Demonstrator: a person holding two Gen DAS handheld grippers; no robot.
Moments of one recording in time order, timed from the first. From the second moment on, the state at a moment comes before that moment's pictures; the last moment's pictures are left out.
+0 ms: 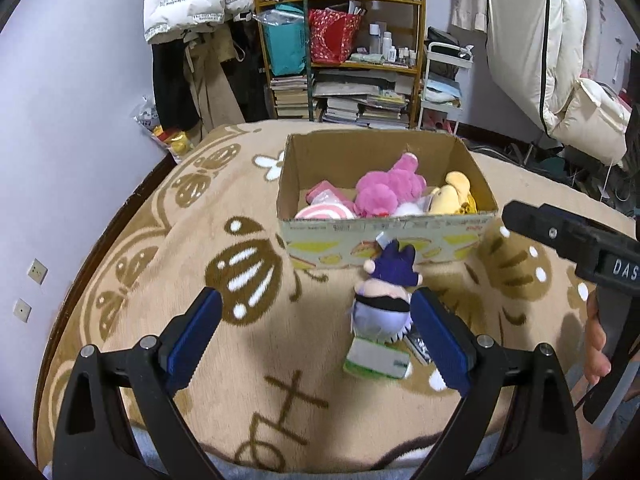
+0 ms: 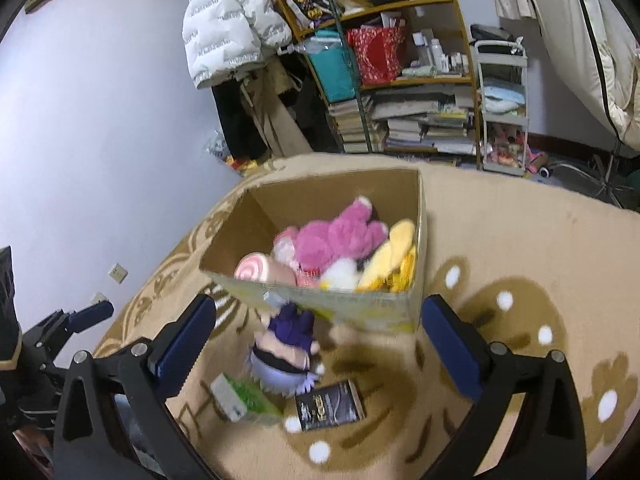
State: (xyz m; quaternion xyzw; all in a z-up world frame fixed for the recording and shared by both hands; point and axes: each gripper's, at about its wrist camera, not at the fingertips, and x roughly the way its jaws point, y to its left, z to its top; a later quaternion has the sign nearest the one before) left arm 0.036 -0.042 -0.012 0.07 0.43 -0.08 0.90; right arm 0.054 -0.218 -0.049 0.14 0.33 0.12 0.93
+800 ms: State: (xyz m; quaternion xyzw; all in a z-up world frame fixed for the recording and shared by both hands) left arm 0.047 -0.061 -0.057 0.10 0.50 -0.13 0.85; right arm 0.070 -0.198 -0.099 0.11 0.43 0.11 0.89
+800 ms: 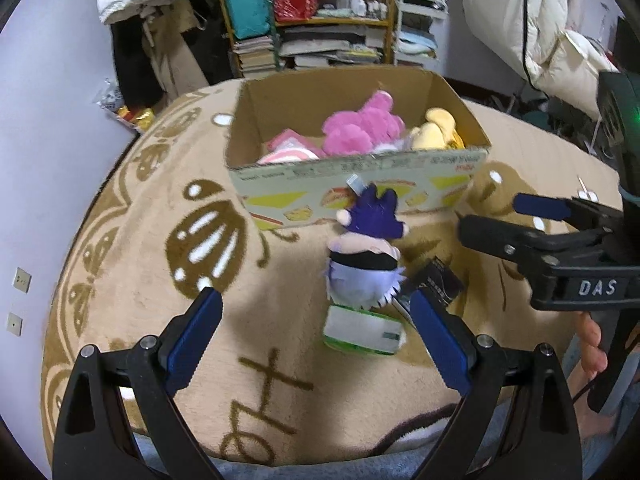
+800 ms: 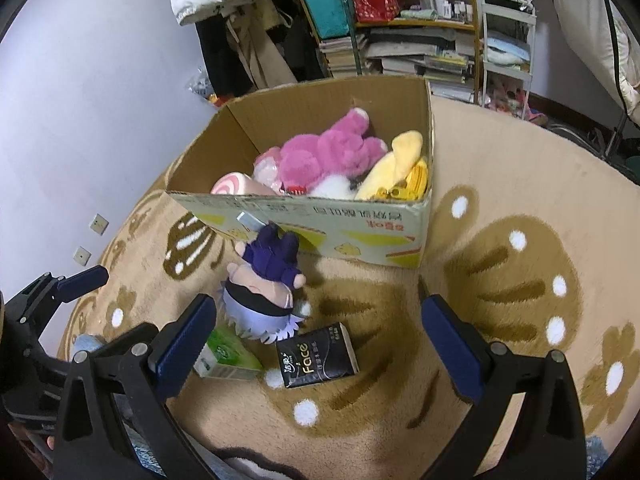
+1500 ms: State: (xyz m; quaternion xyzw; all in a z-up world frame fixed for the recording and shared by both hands) left arm 0.060 -0.084 -0.115 0.13 0.59 -0.16 0.78; right arm 0.098 -0.182 -0.154 0.10 0.53 0.12 0.83
